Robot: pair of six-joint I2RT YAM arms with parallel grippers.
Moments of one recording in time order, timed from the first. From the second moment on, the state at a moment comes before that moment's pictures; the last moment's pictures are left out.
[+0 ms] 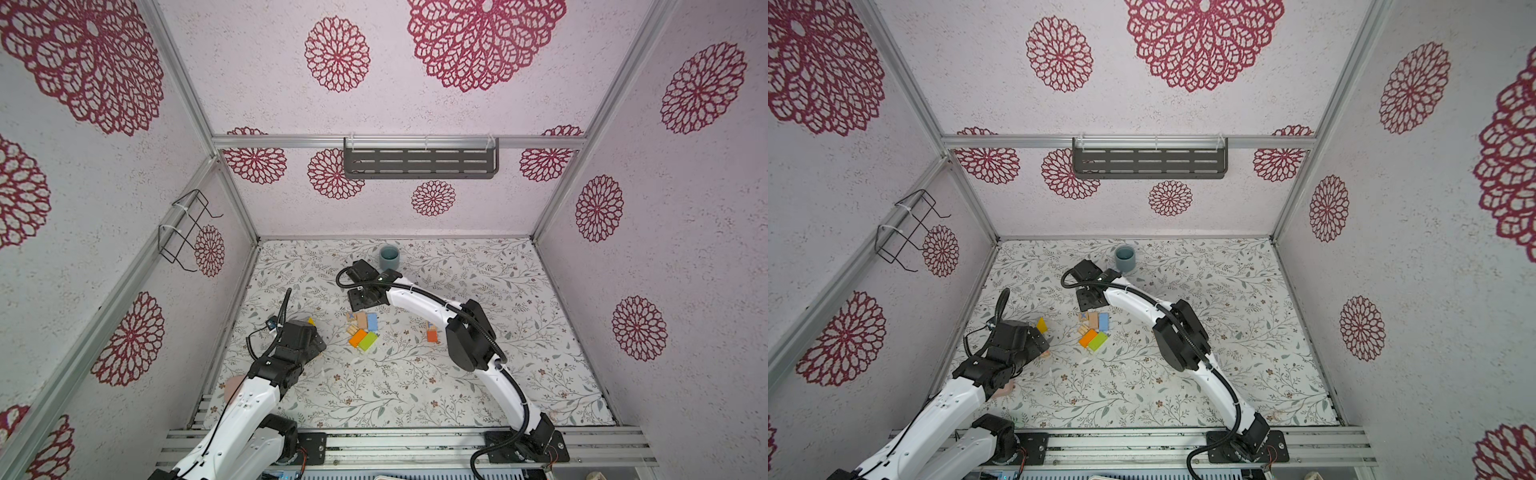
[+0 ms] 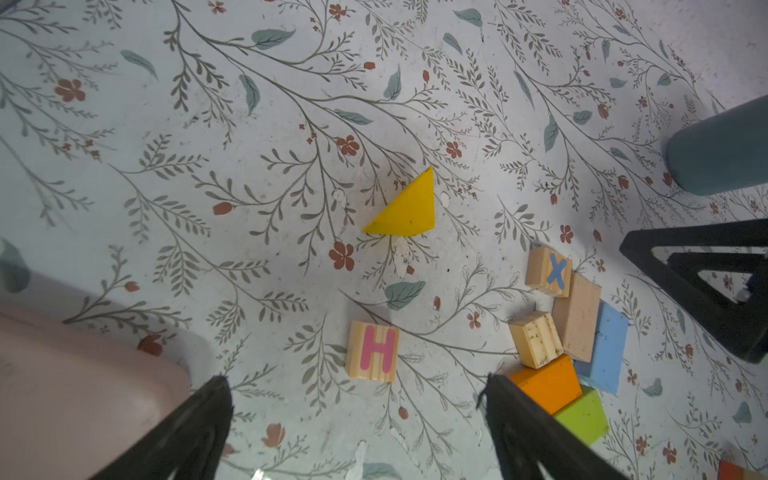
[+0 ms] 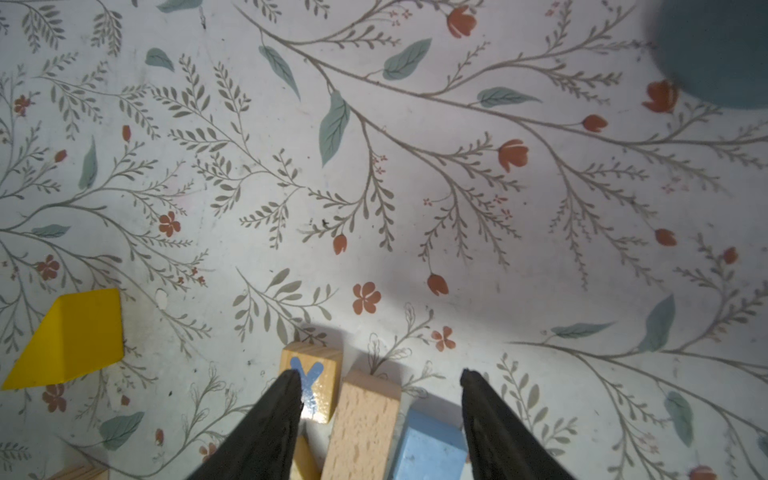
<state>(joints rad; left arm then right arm) -0.27 0.86 0.47 -0.56 -0.32 -0.86 0.90 2.44 2.23 -0.79 0.12 0.47</state>
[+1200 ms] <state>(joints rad) -0.22 0.78 0.44 -0.54 -0.24 -0.84 0.96 2.58 2.36 -0.85 0.10 0.52</state>
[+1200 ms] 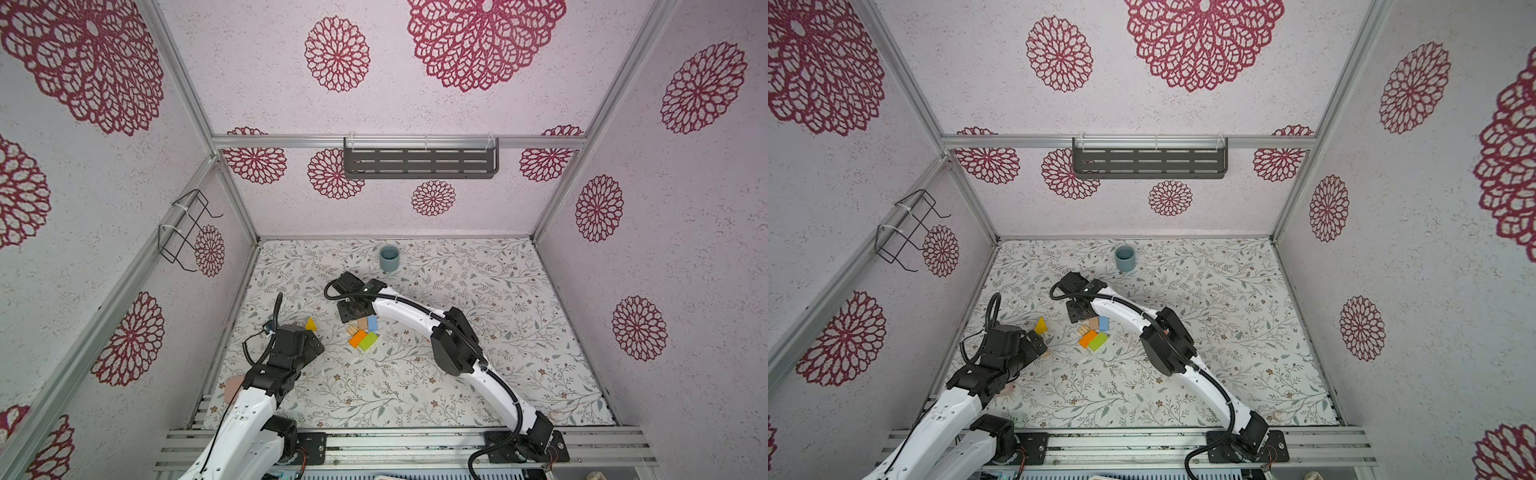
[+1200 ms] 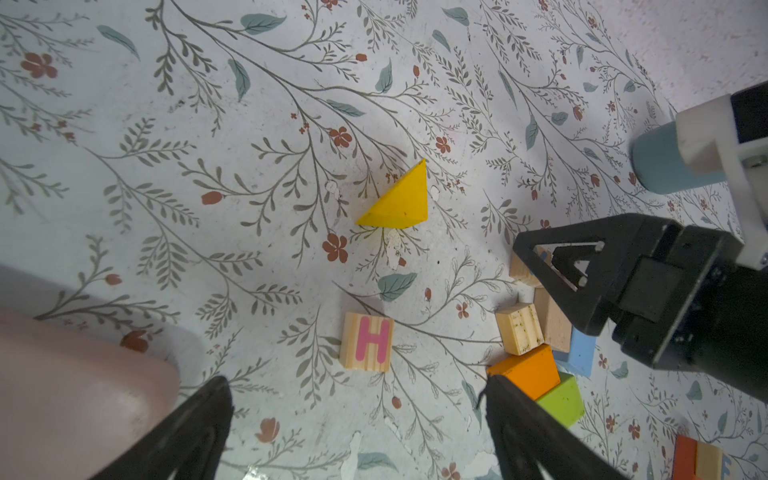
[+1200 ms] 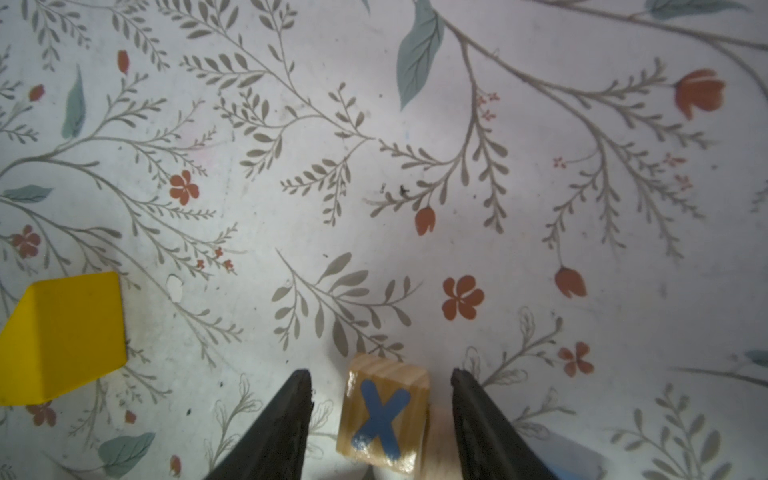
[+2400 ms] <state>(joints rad) -0.22 0.76 0.43 -0.56 -0.24 -0.84 0.97 2.60 2.38 -0.83 0.14 0.52</state>
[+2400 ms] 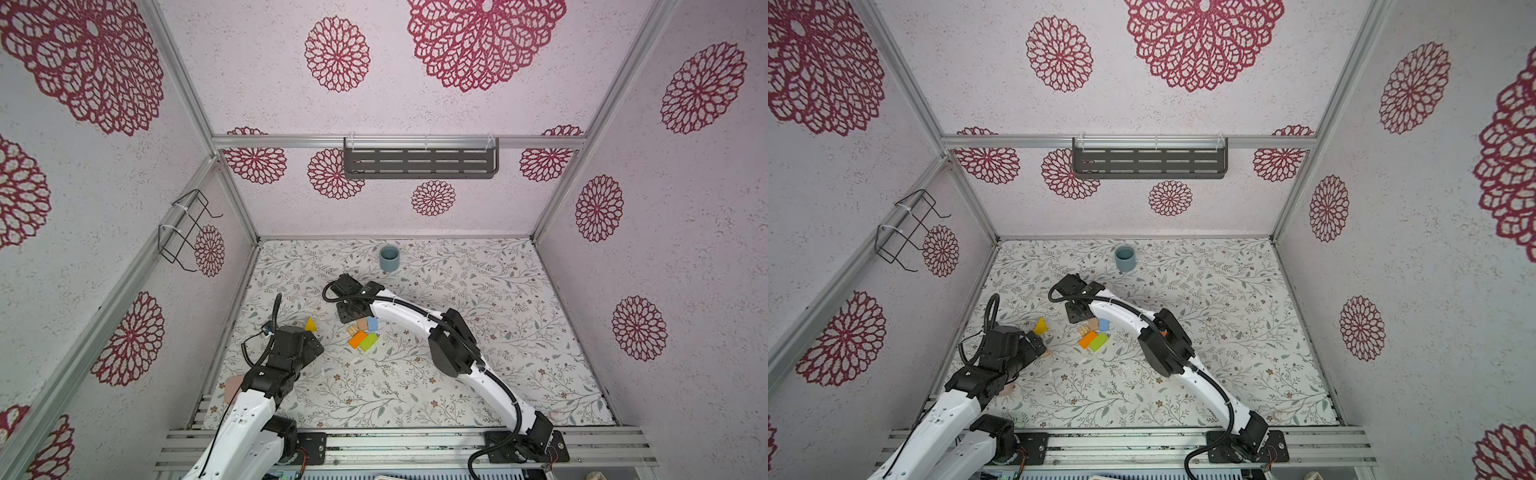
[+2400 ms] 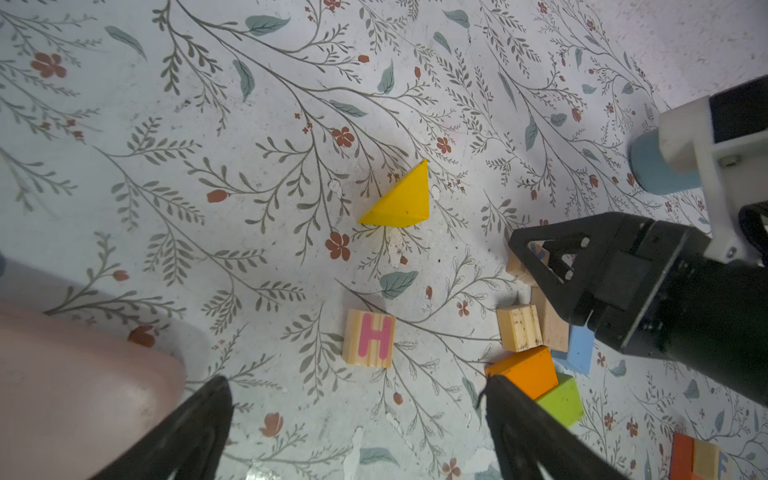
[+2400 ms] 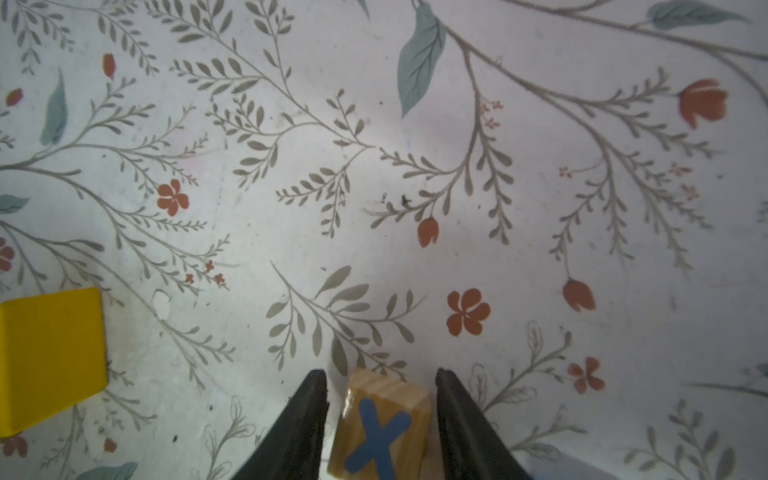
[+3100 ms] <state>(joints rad) -0.22 0.76 0.47 -0.57 -0.20 -0.80 0.97 2.60 2.38 -0.83 0.16 0.51</state>
